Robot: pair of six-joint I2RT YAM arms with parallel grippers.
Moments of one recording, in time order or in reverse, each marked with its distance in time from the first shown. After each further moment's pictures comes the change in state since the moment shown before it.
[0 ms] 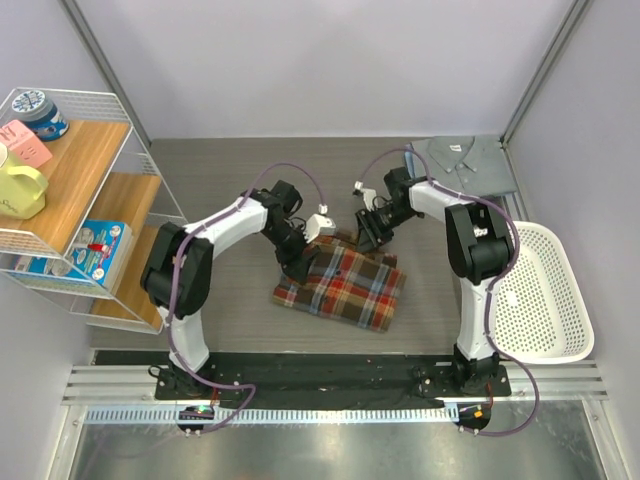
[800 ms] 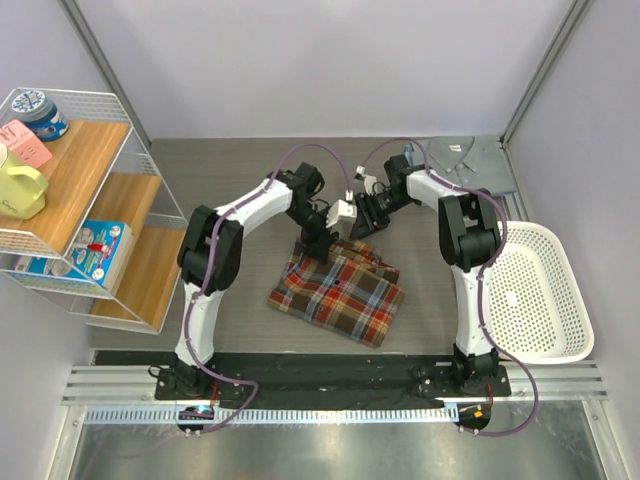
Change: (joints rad) left arm -0.045 0.253 0.377 -0.072 0.135 0.293; right arm -0.033 0.119 0.185 -0.035 -0.046 0.087
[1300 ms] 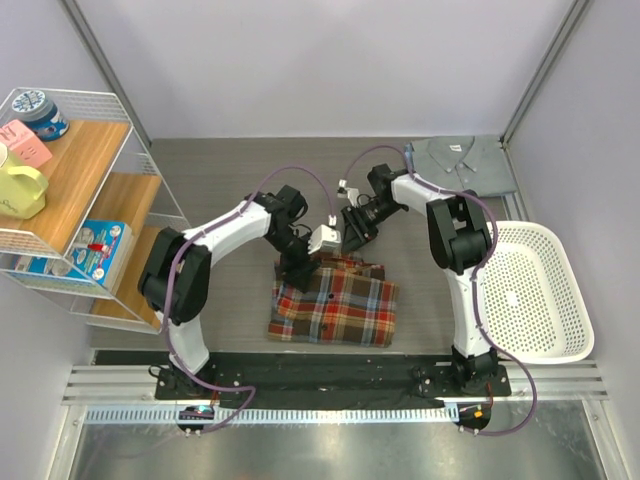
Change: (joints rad) left arm -0.023 -0.311 -0.412 -0.014 -0.045 -0.069; right arm 0.082 0.022 -0.003 -0.120 -0.053 -0.132
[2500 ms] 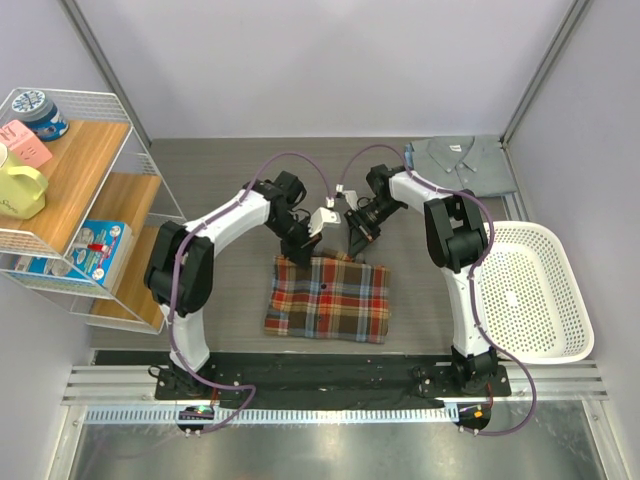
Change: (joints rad) left arm 0.046 0.052 0.124 0.010 -0.026 -0.093; right arm 0.016 0.037 0.070 -0.150 0.064 -0.187
